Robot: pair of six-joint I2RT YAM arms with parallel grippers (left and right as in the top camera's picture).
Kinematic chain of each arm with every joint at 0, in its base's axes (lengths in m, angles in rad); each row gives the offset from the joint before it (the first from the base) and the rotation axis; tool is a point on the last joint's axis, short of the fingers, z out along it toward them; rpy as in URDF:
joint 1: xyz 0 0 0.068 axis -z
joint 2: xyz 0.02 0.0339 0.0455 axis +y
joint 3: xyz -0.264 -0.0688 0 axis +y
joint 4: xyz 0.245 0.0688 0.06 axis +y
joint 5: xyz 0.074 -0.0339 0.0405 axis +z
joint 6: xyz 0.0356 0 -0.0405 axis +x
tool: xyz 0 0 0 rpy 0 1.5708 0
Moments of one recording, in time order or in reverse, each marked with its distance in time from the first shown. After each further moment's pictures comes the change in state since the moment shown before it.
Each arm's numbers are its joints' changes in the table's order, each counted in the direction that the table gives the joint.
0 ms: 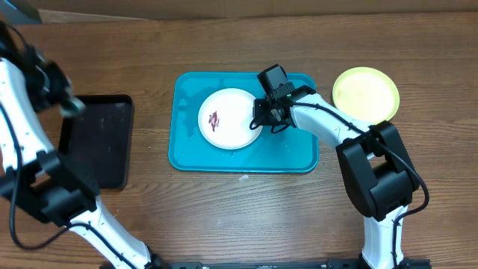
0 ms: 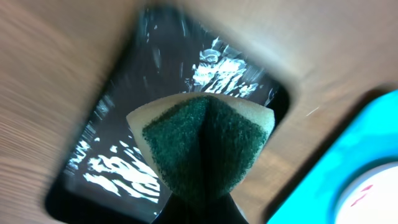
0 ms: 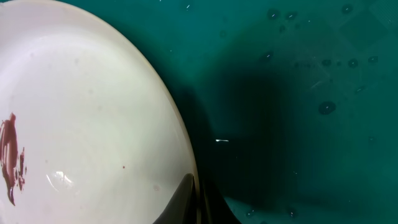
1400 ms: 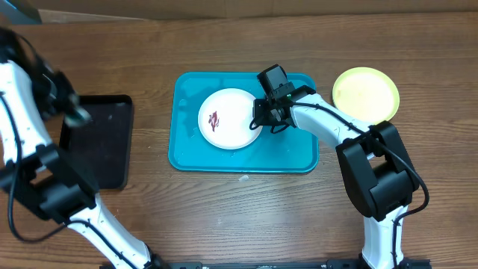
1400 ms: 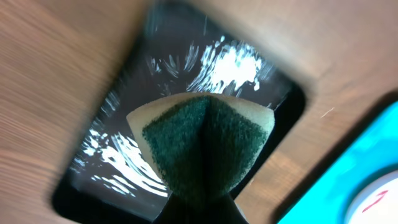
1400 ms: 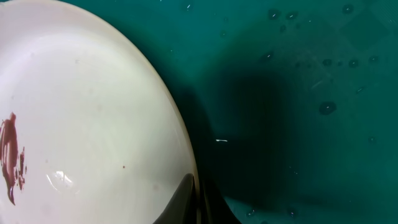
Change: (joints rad) left arm -0.005 0.011 0.023 0.000 0.029 -0.005; right arm 0.000 0.000 0.000 0.000 0.000 0.000
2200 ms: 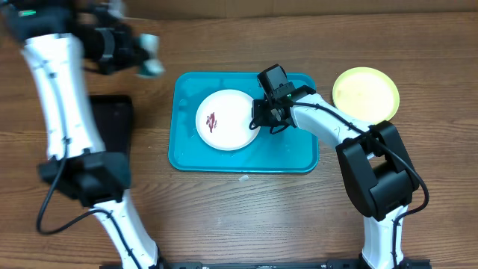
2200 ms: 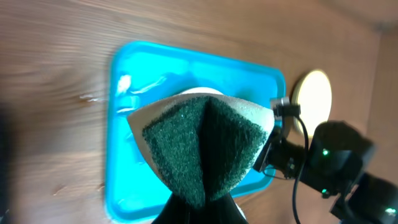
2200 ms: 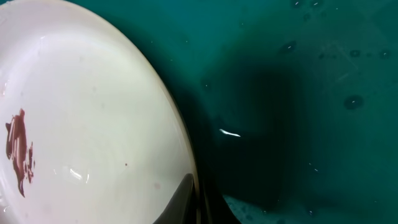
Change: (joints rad) left arm 0.357 0.009 -0.356 0.172 -0.490 0.050; right arm 0.000 0.000 0.000 -0.005 0.055 0.008
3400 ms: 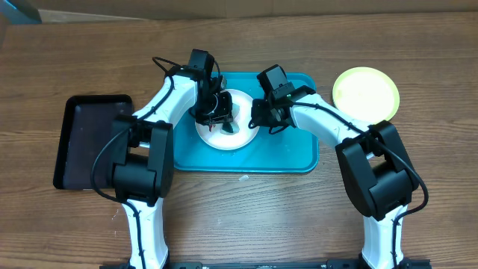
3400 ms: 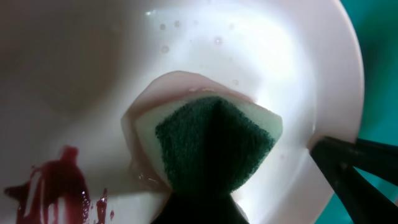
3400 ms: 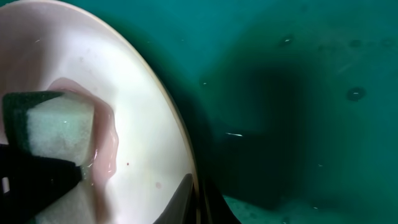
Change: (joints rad) left arm 0.396 0.011 0.907 -0.794 0.209 -0.278; right arm 0.000 0.003 0.000 -0.002 0.004 0.046
